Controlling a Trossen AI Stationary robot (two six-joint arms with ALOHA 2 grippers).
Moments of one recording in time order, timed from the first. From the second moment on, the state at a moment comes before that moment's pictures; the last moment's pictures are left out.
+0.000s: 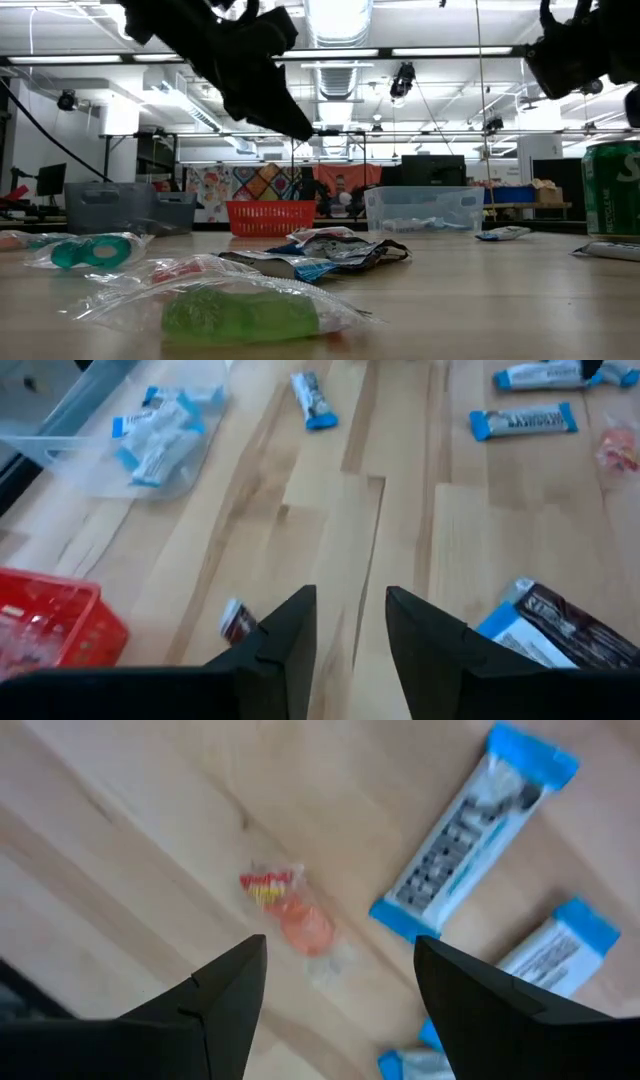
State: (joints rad) left arm -0.13 1.55 0.91 -0.03 -0.33 -0.16; right arm 0.57 1.56 0.99 -0.80 -0.08 1.39
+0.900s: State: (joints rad) left arm -0.10 1.94 0.69 0.65 -0.56 -0.12; right arm 0.56 1.56 0.99 -0.77 0.21 1.25
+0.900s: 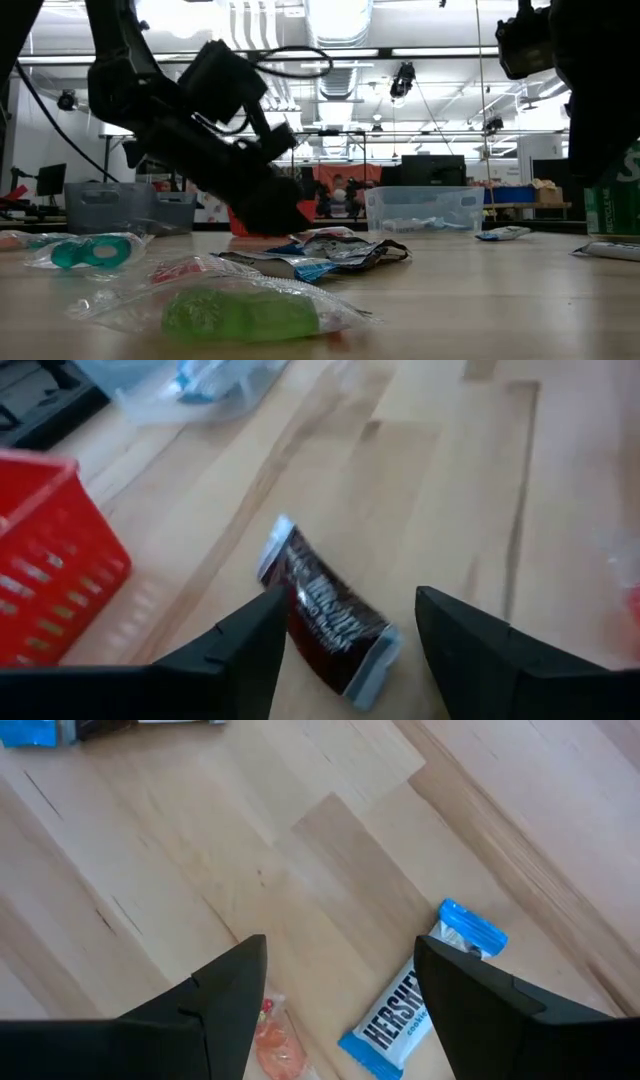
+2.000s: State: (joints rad) left arm 0.15 1.15 0.79 -0.58 -0.63 -0.28; right arm 0.54 1.56 0.99 -0.71 0.33 1.16
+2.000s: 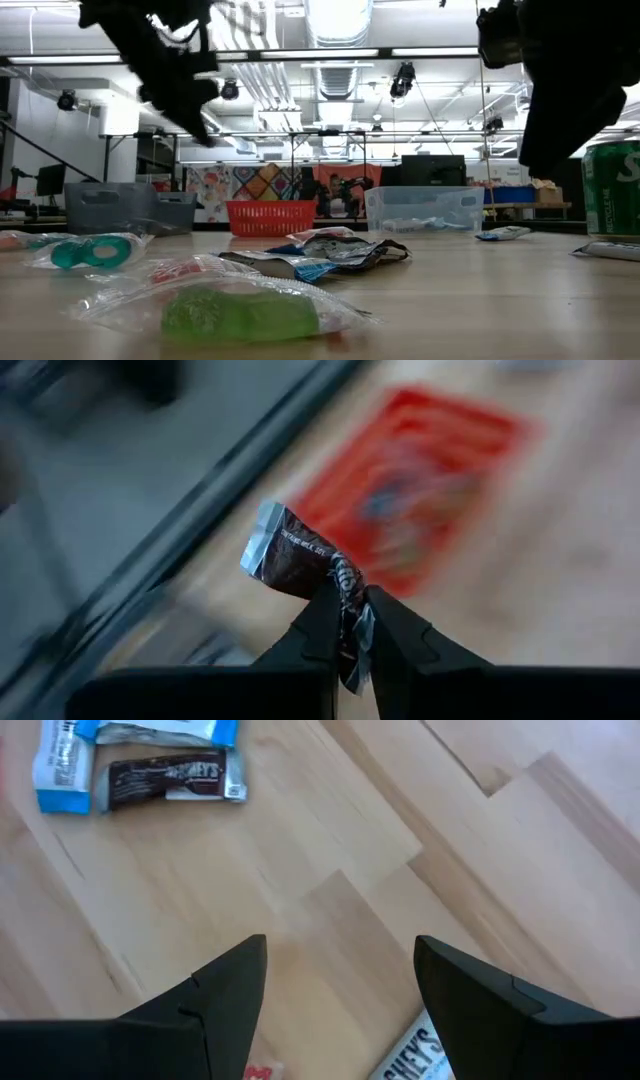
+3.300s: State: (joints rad) left arm -0.17 1.15 0.87 -1.07 -0.29 -1.06; right arm 0.34 1.56 0.99 -0.64 0.30 0.61
